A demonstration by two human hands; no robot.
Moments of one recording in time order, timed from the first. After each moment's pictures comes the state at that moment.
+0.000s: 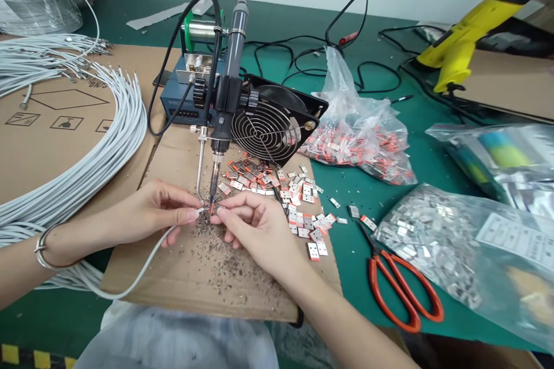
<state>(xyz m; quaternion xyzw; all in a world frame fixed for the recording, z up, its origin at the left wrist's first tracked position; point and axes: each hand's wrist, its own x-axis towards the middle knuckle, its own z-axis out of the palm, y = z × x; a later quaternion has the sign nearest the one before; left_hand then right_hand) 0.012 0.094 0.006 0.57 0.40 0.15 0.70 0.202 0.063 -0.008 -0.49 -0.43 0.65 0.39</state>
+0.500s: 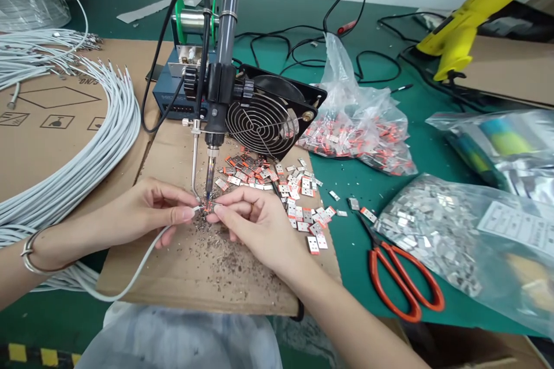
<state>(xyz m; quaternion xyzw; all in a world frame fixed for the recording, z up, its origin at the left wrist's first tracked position) 0.014 0.093 0.010 0.54 0.44 0.14 0.70 0.204 0.065 -0.004 -0.48 -0.44 0.65 0.39</state>
